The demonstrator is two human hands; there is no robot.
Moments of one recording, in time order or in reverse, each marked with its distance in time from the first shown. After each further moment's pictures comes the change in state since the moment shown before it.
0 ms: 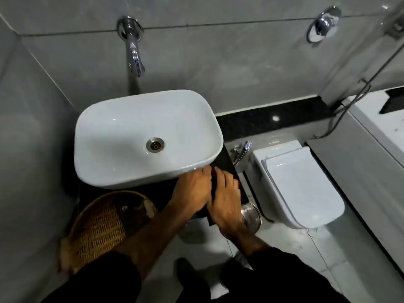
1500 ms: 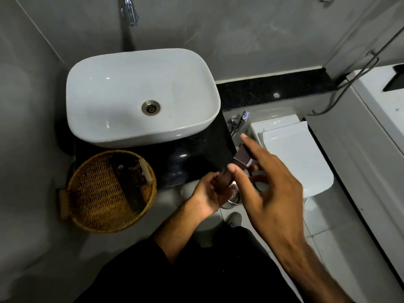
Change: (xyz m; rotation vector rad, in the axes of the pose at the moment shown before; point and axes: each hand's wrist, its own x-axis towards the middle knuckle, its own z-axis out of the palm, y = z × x) left_hand -0.065 0.073 0.075 -2.380 -0.495 -0.963; right_hand -0.099 -0.031 -0.162 0.277 0.233 -0.111
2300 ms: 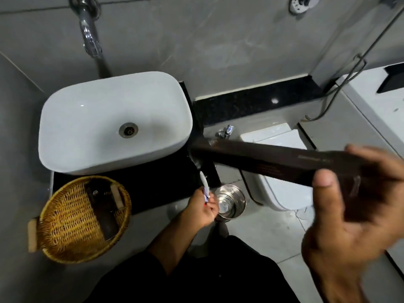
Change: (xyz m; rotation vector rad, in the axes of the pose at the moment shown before) left_hand 0.039 -0.013 0.071 -0.135 0.206 -0.138; right_hand 0.040 0.050 -0.102 0.424 0.464 -0.156
